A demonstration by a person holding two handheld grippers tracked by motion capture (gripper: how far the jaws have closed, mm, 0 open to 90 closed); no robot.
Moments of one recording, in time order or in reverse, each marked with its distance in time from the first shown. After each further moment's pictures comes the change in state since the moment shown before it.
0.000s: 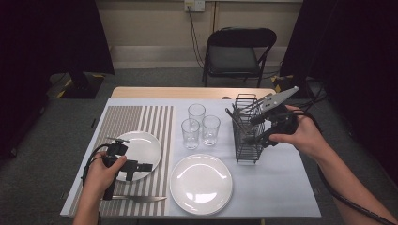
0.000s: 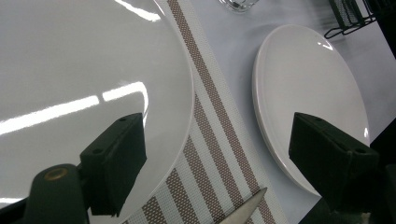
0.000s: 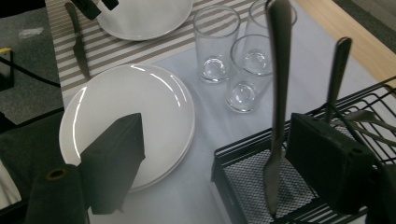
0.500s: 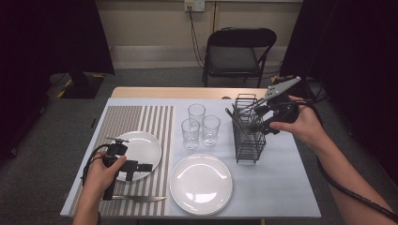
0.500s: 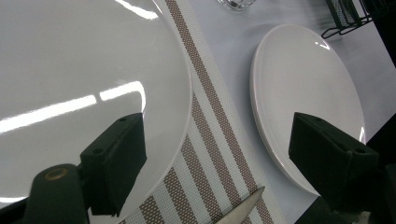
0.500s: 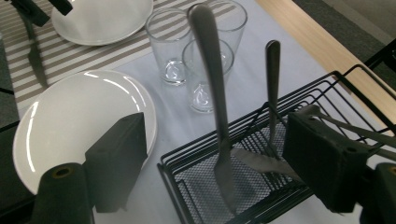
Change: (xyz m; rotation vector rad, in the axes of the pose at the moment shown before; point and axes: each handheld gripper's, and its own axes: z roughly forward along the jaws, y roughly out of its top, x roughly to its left) left arm 0.000 0.000 0.000 0.000 -0.010 -0.005; right arm -0.028 0.007 -0.002 0.010 -0.097 0.040
